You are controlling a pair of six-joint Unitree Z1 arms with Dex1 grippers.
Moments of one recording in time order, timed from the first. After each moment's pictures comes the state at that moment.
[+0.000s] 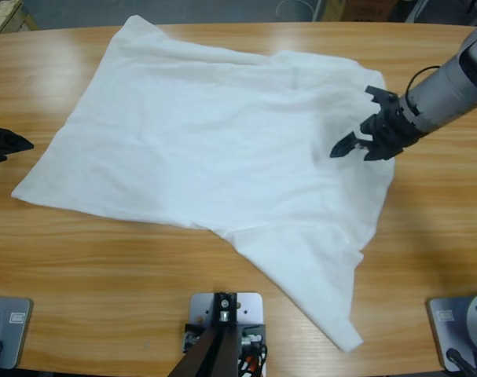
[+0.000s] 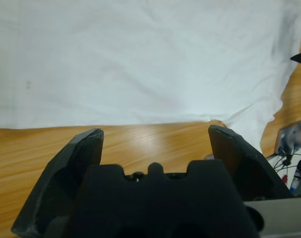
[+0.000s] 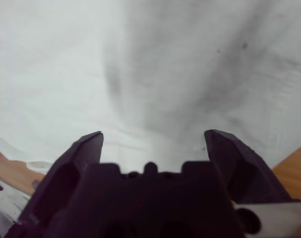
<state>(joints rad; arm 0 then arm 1) -0.17 1.29 -0.93 0.79 -0.39 -0.27 0.33 1.85 -1.04 0.62 0.33 0.28</state>
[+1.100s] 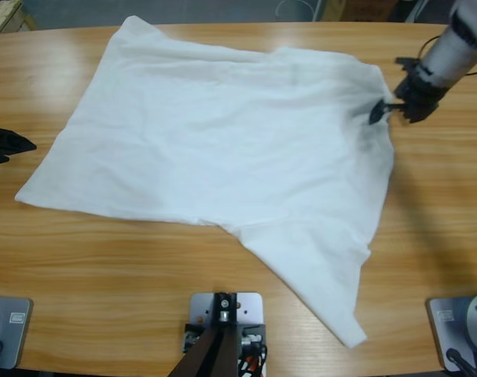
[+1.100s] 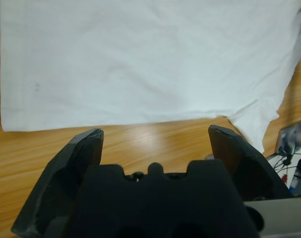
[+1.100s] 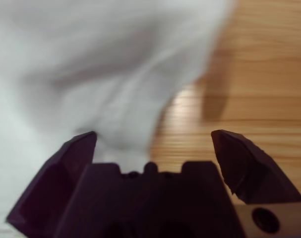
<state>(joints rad) -0.17 1.31 -0.93 0.79 -0.39 -0.27 0.12 2.07 -1.41 0.87 0.03 0.11</state>
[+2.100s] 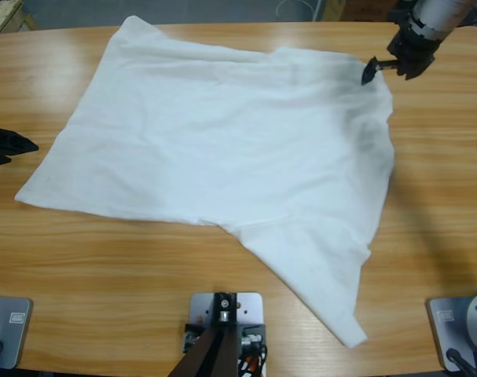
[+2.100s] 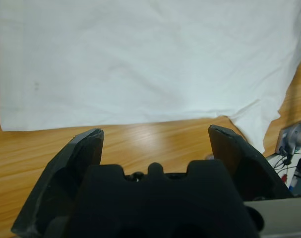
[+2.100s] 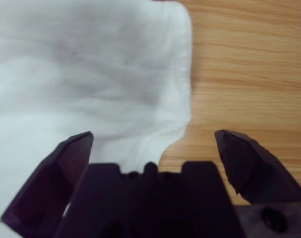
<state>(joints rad) -0.17 1.32 -0.93 0.79 -0.39 -0.27 0.18 2.15 -1.75 1.02 -0.03 0.08</state>
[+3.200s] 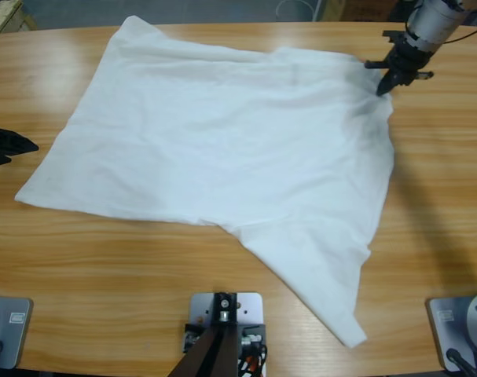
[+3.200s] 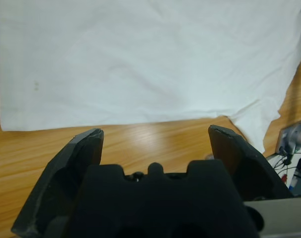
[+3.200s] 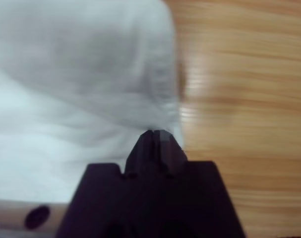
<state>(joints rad) -0.17 1.32 -0.93 0.79 -0.39 -0.27 0.09 2.29 -1.86 1.11 0.05 0.02</state>
